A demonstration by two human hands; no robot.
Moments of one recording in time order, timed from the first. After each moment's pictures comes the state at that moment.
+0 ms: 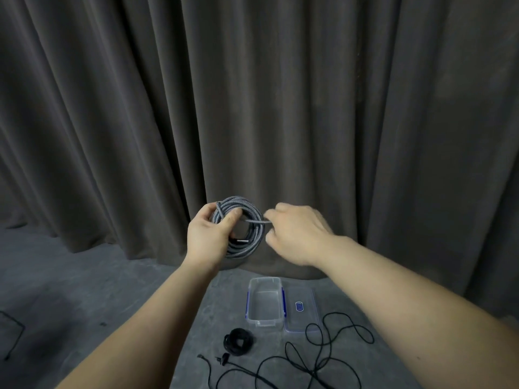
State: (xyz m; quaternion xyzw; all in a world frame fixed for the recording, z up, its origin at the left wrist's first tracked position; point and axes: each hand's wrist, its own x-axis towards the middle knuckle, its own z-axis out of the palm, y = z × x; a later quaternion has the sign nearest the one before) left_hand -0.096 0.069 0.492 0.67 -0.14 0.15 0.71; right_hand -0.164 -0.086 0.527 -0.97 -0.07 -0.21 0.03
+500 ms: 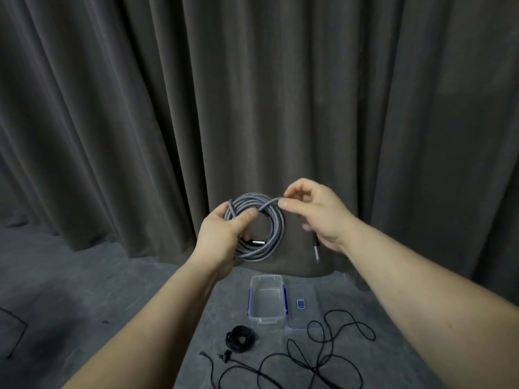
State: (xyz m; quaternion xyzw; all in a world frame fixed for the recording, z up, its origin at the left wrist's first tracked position) left_hand -0.111 0.062 0.500 0.61 -0.19 0.00 0.77; right_hand -0.161 -0.107 0.530 -0.73 -0.05 -0.19 0.66
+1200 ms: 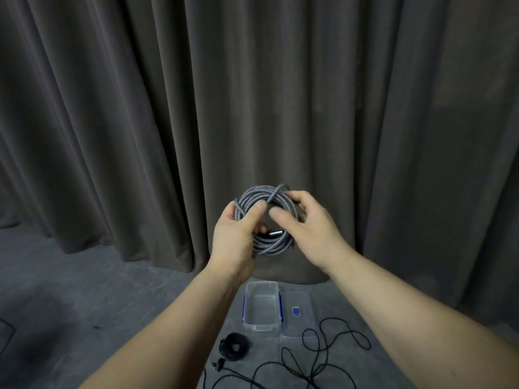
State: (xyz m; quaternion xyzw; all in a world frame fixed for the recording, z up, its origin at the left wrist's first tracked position) left_hand -0.133 0.032 0.512 0.50 -0.18 -0.01 0.85; right_hand -0.164 -0.097 0.511 -0.77 -0.07 -0.28 0.58
